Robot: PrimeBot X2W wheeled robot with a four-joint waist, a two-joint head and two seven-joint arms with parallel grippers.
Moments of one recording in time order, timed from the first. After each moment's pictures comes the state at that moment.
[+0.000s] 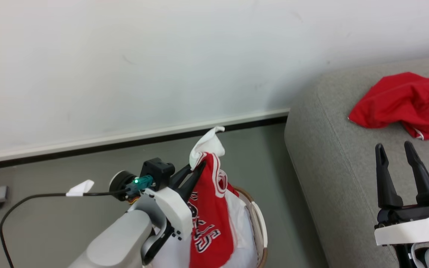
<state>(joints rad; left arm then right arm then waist) -0.69 0.25 -0.89 0.67 -0.60 -0.04 -0.26 -0.23 -0.18 0.10 0.14 0.45 0.13 -0.26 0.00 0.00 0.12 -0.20</state>
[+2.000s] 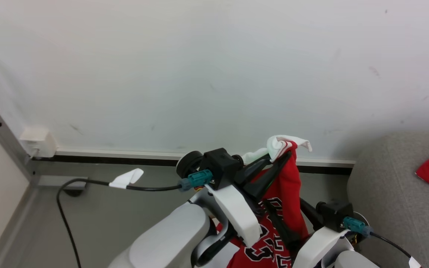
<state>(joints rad) -0.71 0.15 -0.92 0.29 -0.60 -0.03 -0.18 -0.48 -0.16 0.77 0.61 0.67 0.13 -0.26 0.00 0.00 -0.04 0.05</state>
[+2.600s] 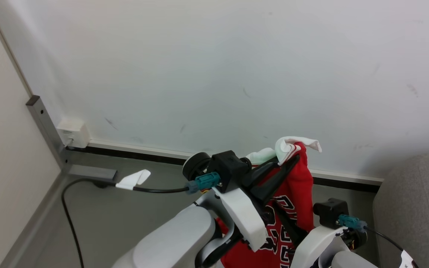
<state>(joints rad) -0.72 0.14 -0.95 0.26 -0.60 -0.02 -0.16 -0.55 -0.13 0.90 0.78 0.86 0.13 -0.26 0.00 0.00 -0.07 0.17</state>
